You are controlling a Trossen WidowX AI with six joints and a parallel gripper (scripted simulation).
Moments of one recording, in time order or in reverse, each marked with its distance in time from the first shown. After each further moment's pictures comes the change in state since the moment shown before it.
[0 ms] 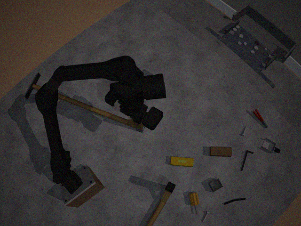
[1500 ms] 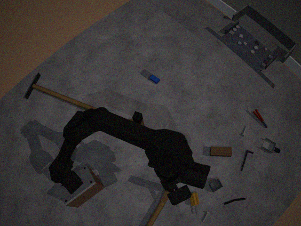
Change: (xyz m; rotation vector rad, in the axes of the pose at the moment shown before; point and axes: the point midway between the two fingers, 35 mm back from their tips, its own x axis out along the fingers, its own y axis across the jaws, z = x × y) arm -0.002 -0.202 -0.118 0.527 0.008 0.001
